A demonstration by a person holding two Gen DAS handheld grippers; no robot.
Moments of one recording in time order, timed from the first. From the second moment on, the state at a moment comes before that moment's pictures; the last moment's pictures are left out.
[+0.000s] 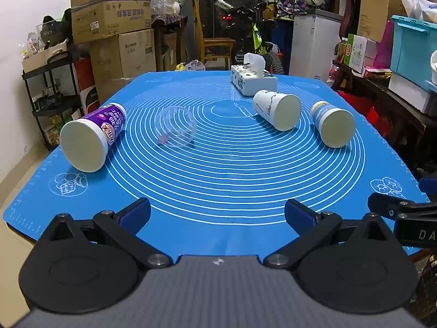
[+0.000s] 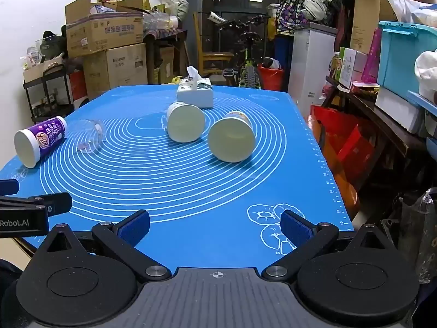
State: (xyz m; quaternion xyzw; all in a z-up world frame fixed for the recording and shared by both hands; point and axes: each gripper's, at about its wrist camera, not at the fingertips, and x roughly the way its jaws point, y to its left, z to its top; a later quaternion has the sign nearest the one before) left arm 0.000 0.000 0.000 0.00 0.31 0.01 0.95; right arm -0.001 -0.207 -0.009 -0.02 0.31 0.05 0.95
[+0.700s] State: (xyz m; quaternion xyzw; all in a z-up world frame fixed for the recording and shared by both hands) left arm 0.000 -0.001 -0.007 0.01 0.32 0.00 0.95; right arm 0.006 -0.204 -0.014 -0.01 0.31 0.06 0.95
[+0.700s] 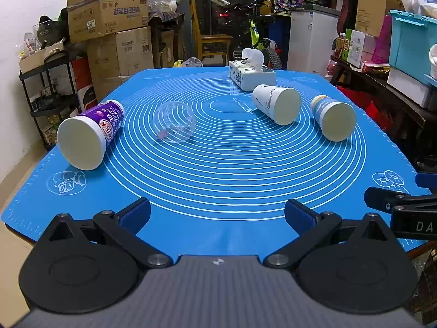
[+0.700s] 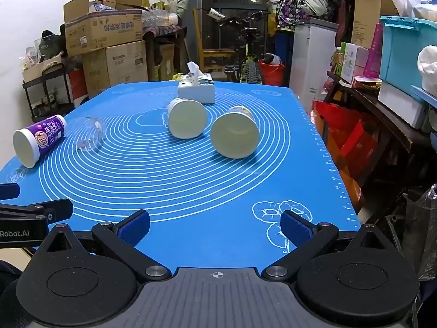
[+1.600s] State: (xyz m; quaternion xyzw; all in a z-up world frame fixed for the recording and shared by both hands) left arm -0.002 -0.001 -0.006 0.01 0.32 -0.01 0.95; right arm 0.004 -0.204 -0.013 -0.01 0.32 0.06 0.95
